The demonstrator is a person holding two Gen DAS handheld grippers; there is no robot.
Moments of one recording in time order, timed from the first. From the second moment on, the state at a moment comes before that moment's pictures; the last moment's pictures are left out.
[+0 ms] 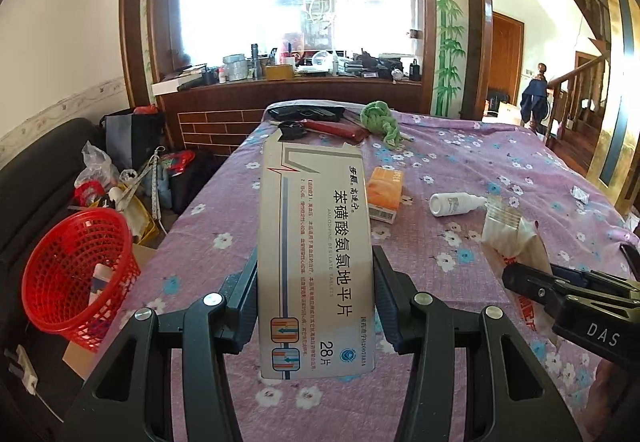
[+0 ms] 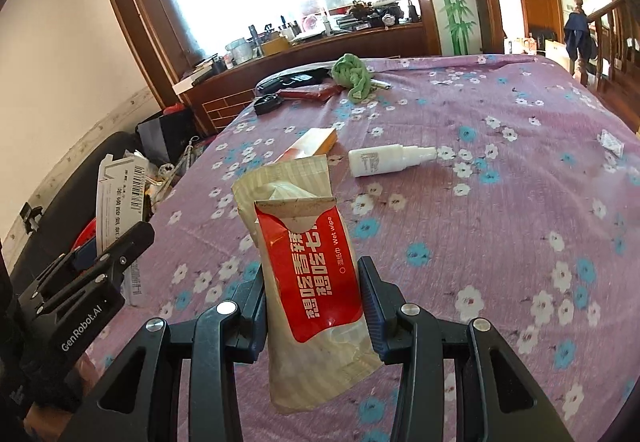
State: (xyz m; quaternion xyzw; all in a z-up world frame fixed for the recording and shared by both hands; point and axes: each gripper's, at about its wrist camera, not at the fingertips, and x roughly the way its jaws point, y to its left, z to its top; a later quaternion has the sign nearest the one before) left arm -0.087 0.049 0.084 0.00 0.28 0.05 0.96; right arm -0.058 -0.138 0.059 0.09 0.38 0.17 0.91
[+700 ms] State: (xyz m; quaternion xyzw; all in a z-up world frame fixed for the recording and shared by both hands) left arm -0.123 0.132 0.106 -0.05 0.27 0.09 0.96; right arm -0.070 -0.083 0.078 0.08 0.39 0.23 0.89
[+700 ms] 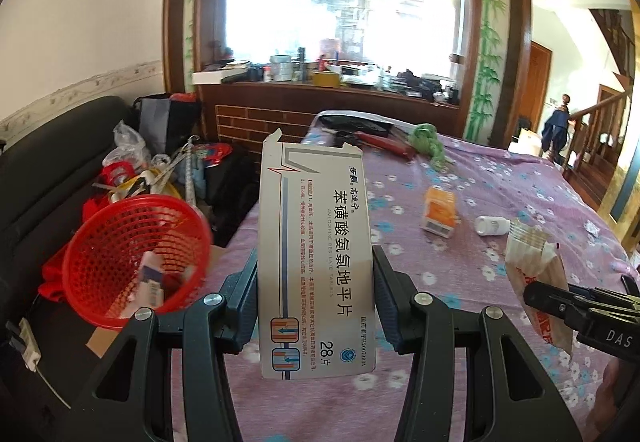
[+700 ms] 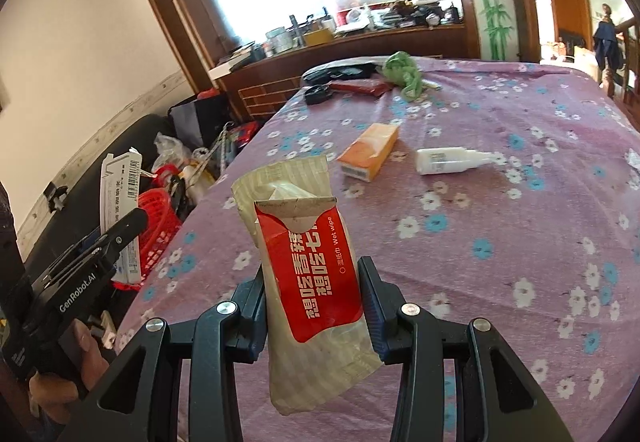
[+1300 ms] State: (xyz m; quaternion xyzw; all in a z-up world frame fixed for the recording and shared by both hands) left arm -0.137 0.299 0.107 -0.11 0.31 0.18 0.93; right arm -0.031 0.071 0.101 0.06 0.44 0.38 0.81
